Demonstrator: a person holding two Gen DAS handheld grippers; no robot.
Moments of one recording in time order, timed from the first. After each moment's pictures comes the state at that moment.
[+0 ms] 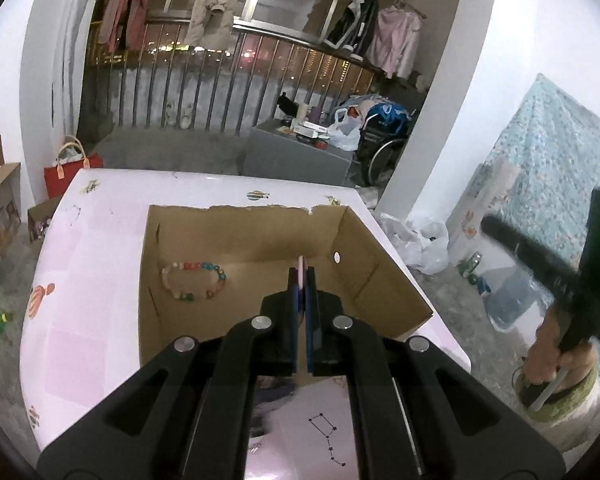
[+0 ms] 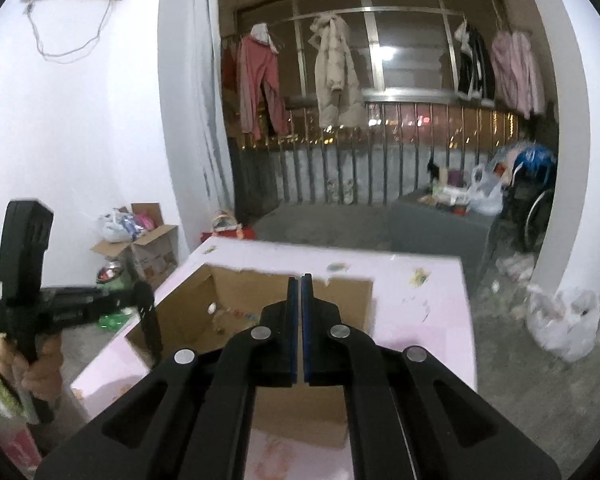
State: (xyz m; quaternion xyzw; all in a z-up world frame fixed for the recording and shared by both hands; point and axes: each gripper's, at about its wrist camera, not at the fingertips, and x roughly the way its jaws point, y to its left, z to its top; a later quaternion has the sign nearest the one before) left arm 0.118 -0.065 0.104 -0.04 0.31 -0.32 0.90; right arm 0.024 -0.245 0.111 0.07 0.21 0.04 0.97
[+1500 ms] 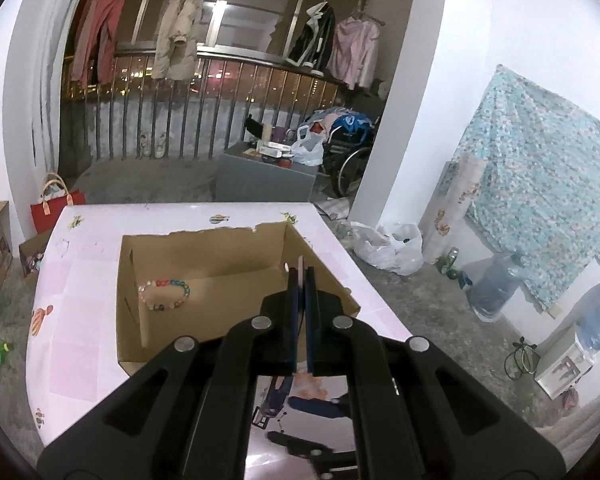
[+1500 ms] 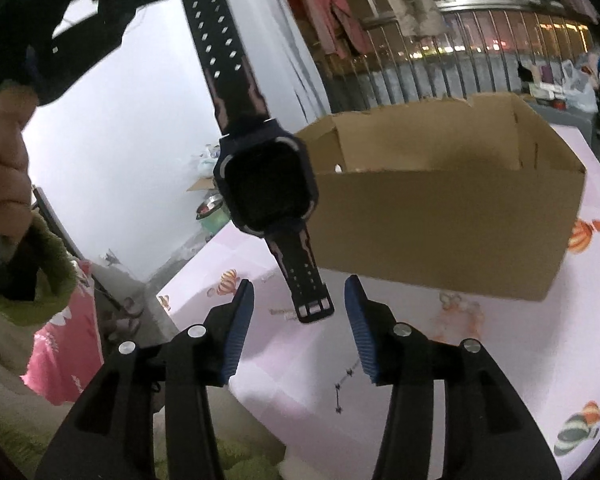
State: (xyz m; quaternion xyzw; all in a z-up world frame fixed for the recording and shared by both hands) left arm 0.040 -0.081 0.156 -0.02 0.26 -0.36 0.89; right arm 0.000 -0.165 -0.016 0.12 0.29 0.22 0.93
